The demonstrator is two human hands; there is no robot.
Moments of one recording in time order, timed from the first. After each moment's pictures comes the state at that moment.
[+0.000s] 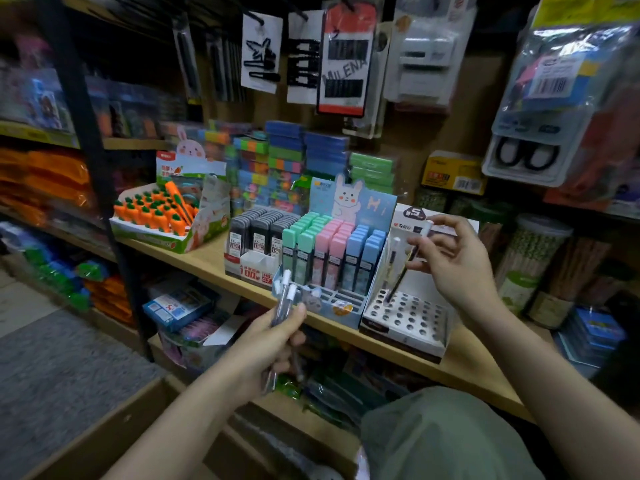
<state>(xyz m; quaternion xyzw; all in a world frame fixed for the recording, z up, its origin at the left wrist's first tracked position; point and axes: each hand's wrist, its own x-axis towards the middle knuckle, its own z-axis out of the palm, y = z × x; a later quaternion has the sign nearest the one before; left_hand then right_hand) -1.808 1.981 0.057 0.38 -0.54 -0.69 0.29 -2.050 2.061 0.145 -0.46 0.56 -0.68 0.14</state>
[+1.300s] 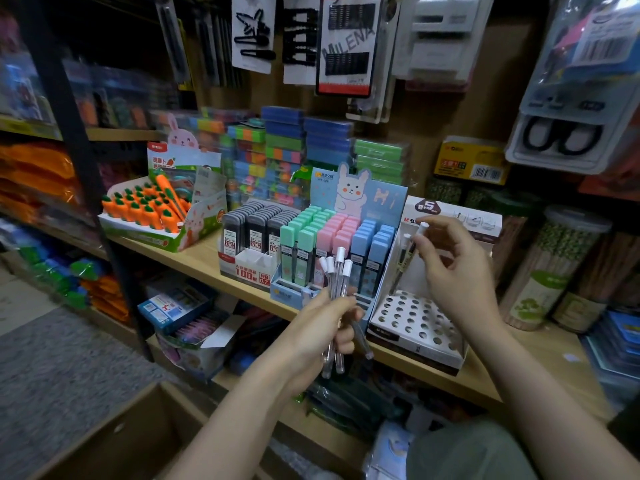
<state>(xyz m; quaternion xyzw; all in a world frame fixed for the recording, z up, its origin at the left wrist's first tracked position) -1.870 1.992 0.086 0.26 -0.50 -0.77 0.30 -2.061 2.035 0.116 -0.52 0.61 -0.60 -0.02</state>
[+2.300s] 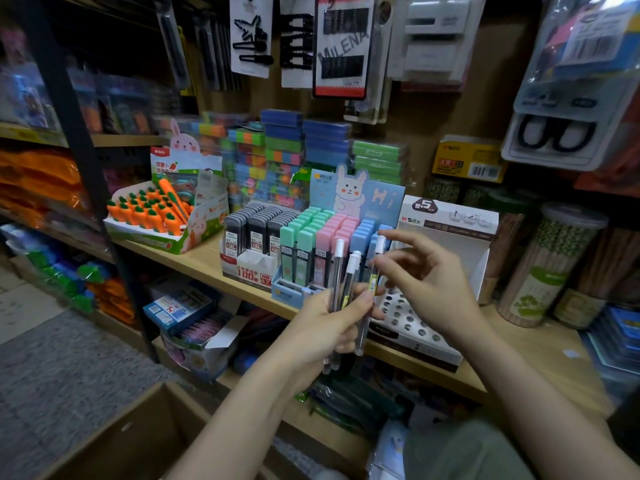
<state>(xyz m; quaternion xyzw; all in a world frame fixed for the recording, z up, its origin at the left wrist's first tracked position) -1.870 1.995 0.083 0.22 -0.58 -0.72 0.30 -2.029 2.046 0.118 -0.56 0.53 -0.61 0.18</state>
